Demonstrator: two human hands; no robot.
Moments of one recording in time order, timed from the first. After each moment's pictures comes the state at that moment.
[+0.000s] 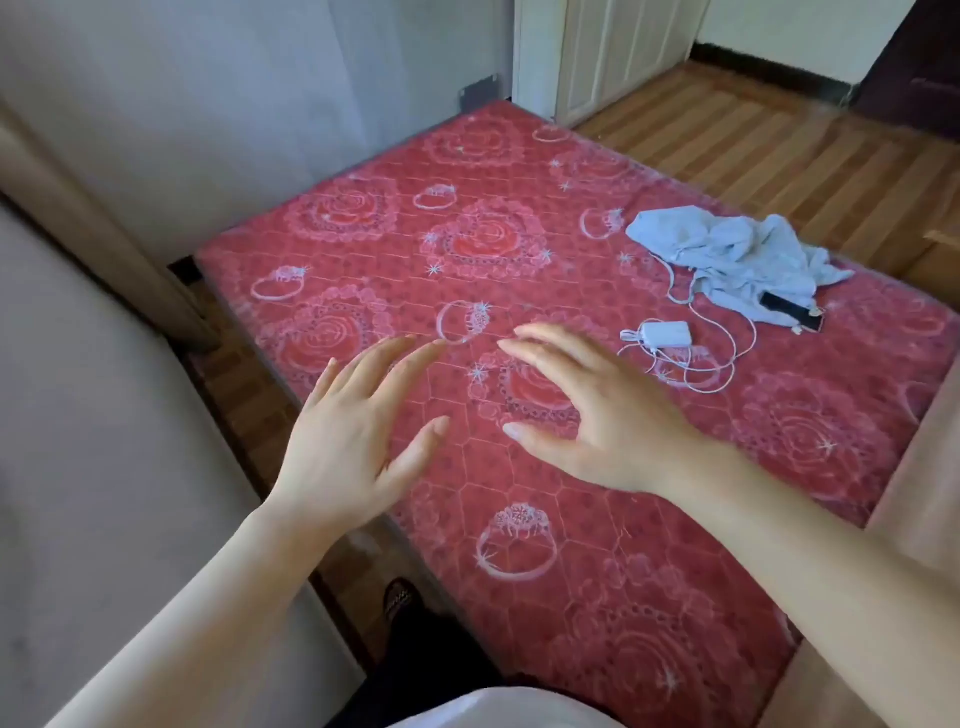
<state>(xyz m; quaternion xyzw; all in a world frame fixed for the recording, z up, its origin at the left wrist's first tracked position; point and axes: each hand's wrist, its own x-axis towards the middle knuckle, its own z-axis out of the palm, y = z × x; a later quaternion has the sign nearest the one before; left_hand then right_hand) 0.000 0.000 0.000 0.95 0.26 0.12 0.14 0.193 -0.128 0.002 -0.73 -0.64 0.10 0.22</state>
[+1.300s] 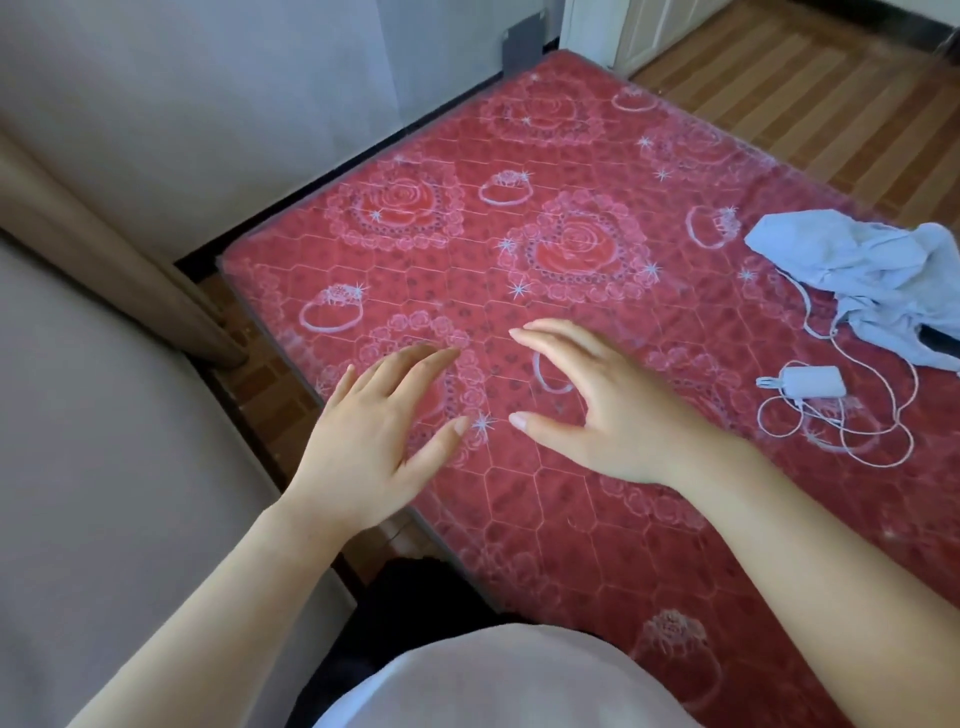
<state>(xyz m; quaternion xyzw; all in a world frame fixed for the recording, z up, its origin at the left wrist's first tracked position) -0.012 0.390 -0.041 0.94 0.25 0.07 0.22 0.176 0.262 -0.029 -0.75 -0.59 0.22 0.19</state>
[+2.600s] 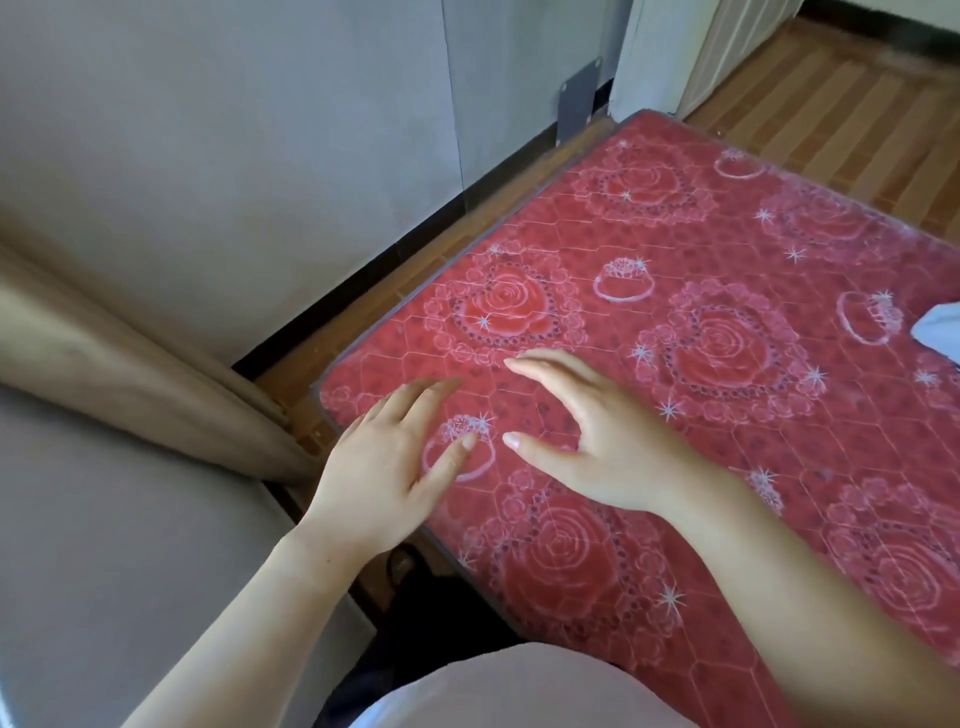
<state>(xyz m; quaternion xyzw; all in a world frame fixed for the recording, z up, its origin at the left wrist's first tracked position) -0.031 0.862 -0.049 0.94 0.25 0.06 0.24 0.138 0.729 -0.028 -0.76 -0.55 0.25 0.25</state>
